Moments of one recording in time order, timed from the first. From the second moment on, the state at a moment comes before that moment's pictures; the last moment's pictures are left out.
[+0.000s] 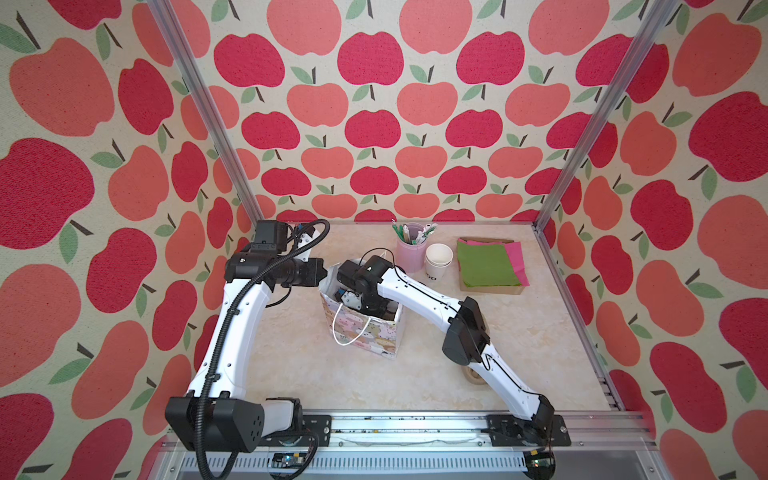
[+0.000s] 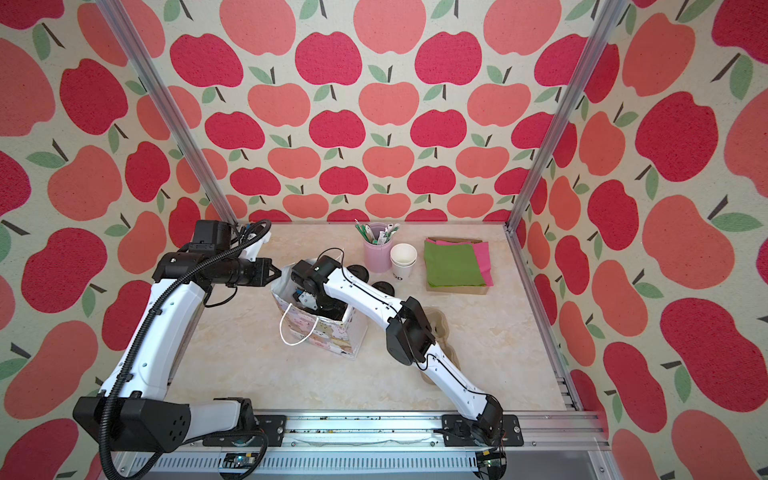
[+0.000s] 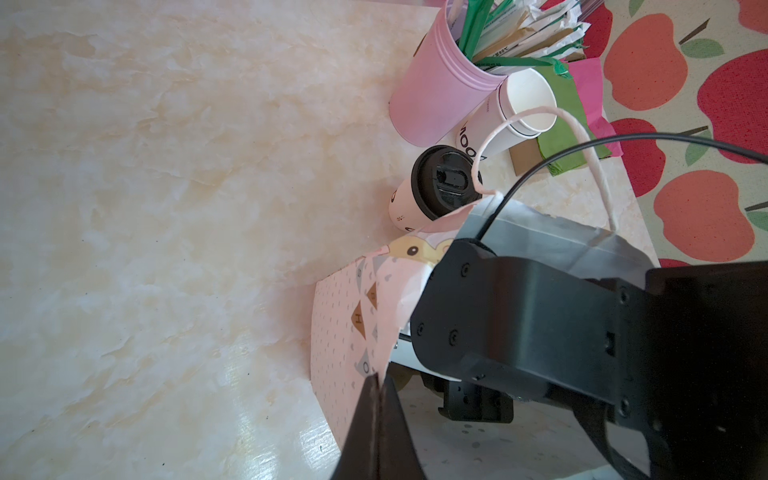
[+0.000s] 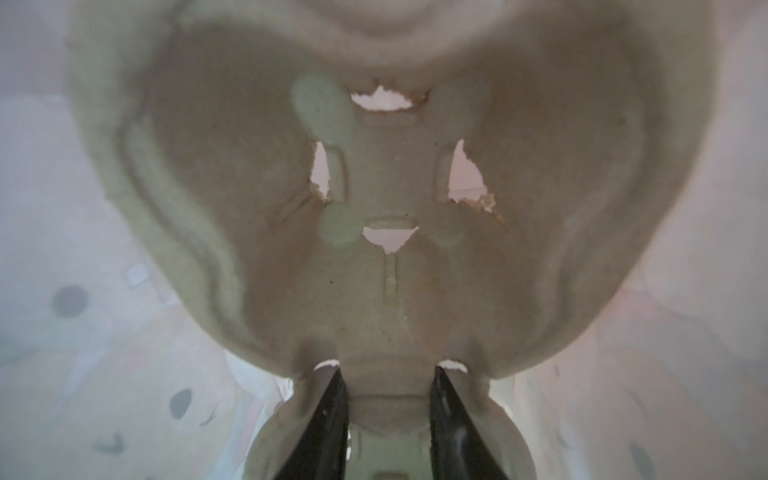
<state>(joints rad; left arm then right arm) -0.05 1.30 1.44 -1.10 0.45 0.05 1.08 2.51 2.50 -1.52 -0.11 -0.12</state>
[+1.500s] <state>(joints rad) -0.05 1.30 1.44 -1.10 0.45 0.06 1.10 2.58 2.50 -1.53 -0.10 -0.10</state>
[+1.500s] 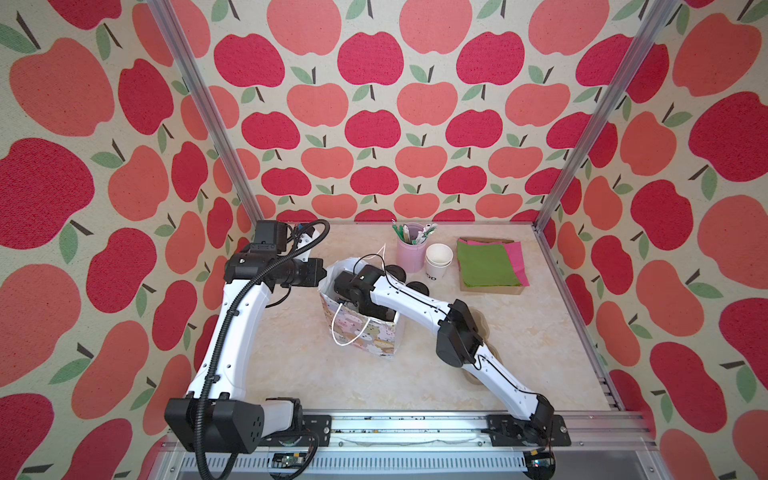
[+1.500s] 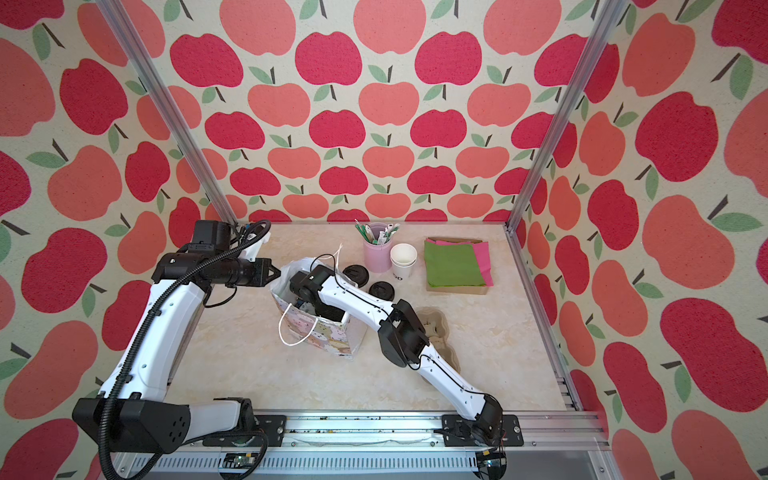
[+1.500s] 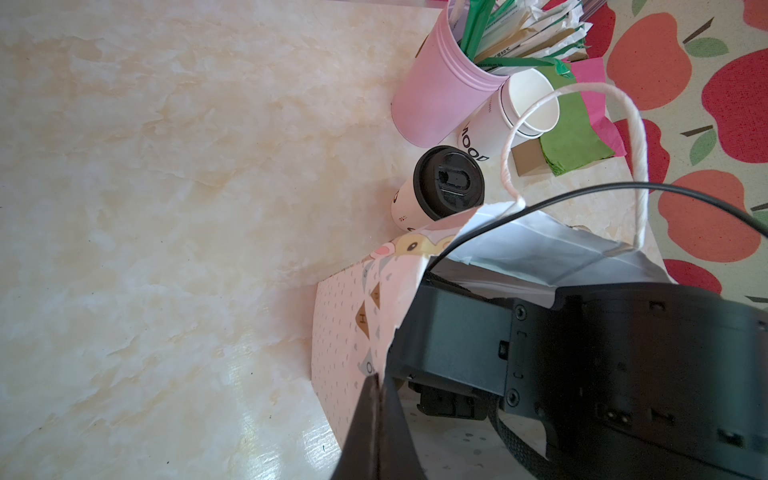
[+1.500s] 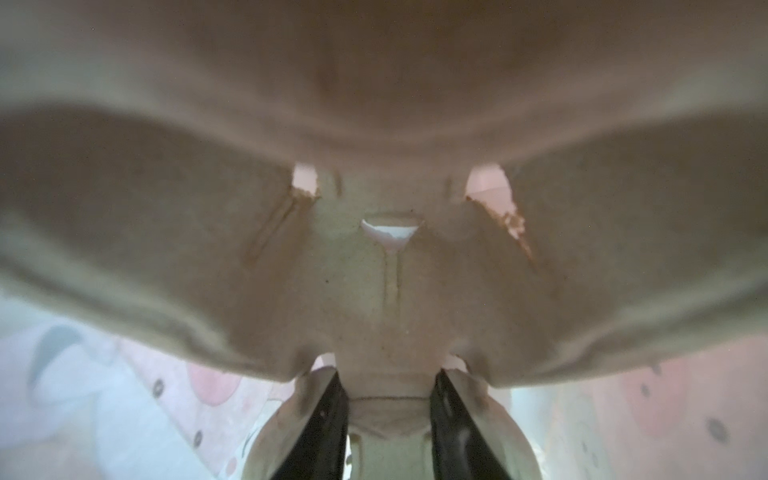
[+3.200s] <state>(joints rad) -0.05 1.28 1.43 -1.10 0.42 0.07 1.11 2.27 2.53 -1.36 -0.06 -0.05</state>
